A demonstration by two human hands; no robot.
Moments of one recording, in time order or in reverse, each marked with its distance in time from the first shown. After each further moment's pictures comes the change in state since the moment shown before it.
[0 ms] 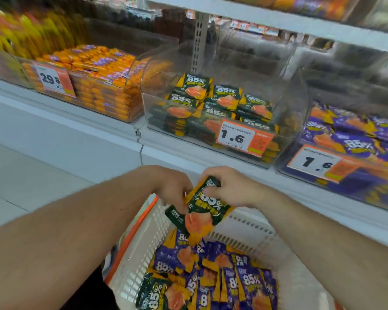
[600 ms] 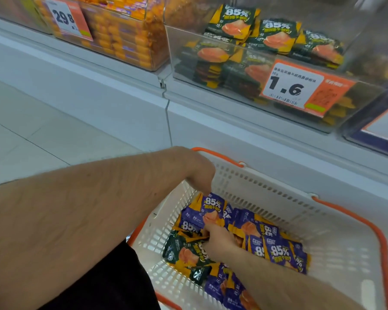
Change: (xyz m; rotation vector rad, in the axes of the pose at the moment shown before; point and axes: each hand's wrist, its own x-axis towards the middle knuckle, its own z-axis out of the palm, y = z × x) left_hand 0.024 0.005 0.042 0.221 -0.104 -0.157; right_hand 0.005 0.111 0.254 -0.084 -0.250 0.414
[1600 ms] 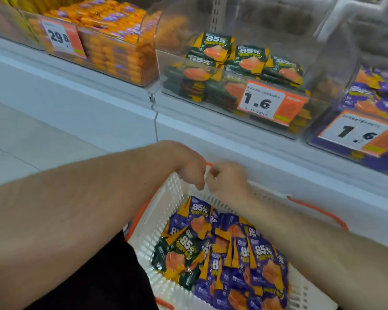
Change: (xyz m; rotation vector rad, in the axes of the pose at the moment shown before) left_hand -0.013 -0.002 -0.023 -0.087 0.043 0.052; right_hand -0.027 -0.042 -0.154 -0.029 0.775 -0.375
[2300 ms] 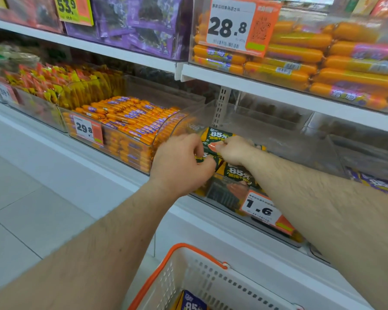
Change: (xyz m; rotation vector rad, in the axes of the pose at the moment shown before) left_hand -0.047 -0.048 -0.103 -0.411 1.567 -0.049; right_hand 0.229 -0.088 -0.163 -0.358 -0.129 0.240
